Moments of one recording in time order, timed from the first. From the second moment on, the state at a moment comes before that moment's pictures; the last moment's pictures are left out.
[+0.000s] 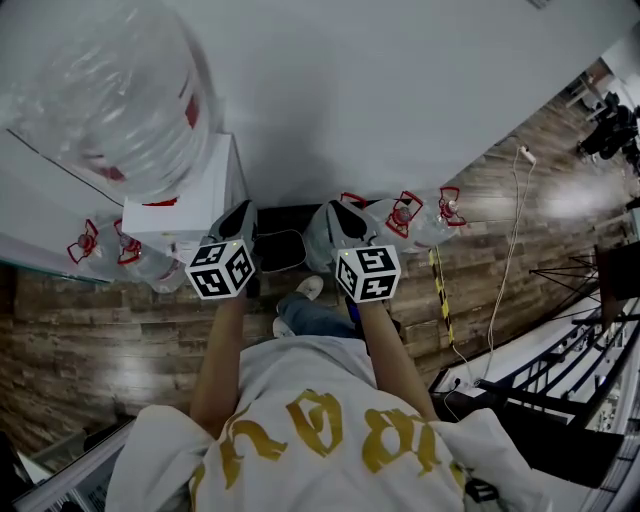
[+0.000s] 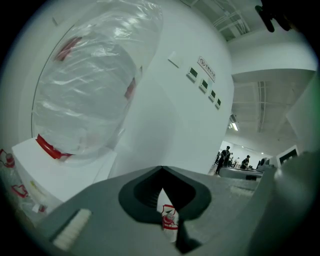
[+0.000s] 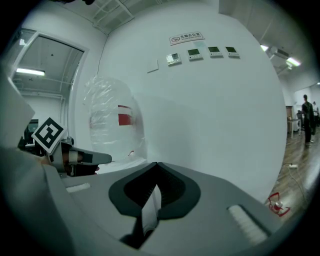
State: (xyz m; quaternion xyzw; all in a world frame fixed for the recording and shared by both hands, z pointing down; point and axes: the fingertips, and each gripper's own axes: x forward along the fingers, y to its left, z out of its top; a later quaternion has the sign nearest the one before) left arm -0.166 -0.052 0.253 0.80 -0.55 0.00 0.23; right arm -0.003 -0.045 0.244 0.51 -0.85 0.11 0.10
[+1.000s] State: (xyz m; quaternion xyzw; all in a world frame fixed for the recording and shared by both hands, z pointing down) left arm -0.165 -0.057 0.262 0.80 -0.54 0.00 0.25; right arm -0.013 -0.046 0.257 0.48 -0.86 0.13 0.11
